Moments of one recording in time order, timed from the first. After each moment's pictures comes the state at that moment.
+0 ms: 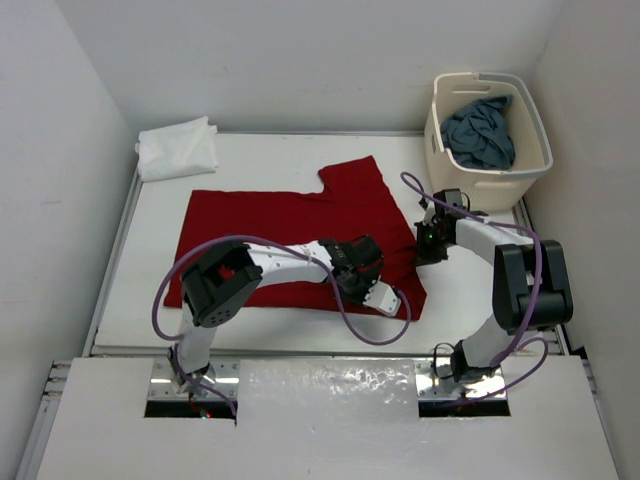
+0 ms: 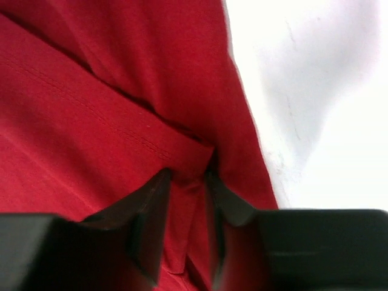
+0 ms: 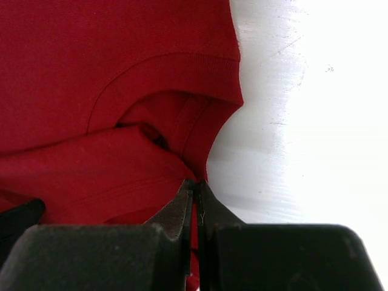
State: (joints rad) left arm -1.02 1.98 1.33 -0.56 0.24 0.98; right arm 0.07 1.62 0.85 -0.45 -0.22 0.14
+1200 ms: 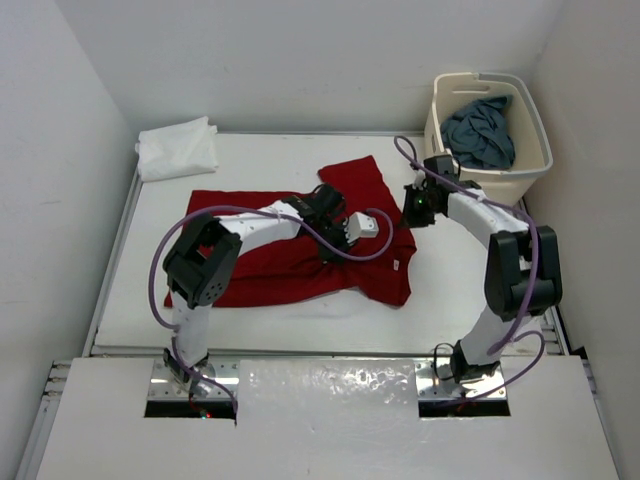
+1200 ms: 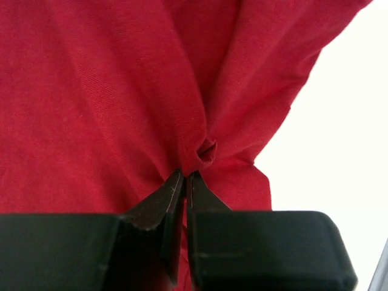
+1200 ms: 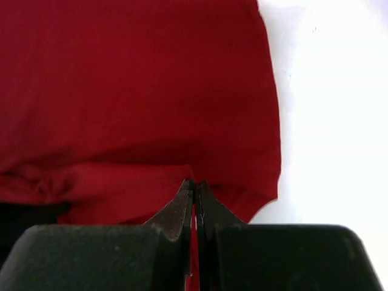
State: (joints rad) left arm -0.71 1.98 1.40 -0.52 0.49 0.53; right arm 0.12 1.70 1.12 -0.46 -0.24 0.20
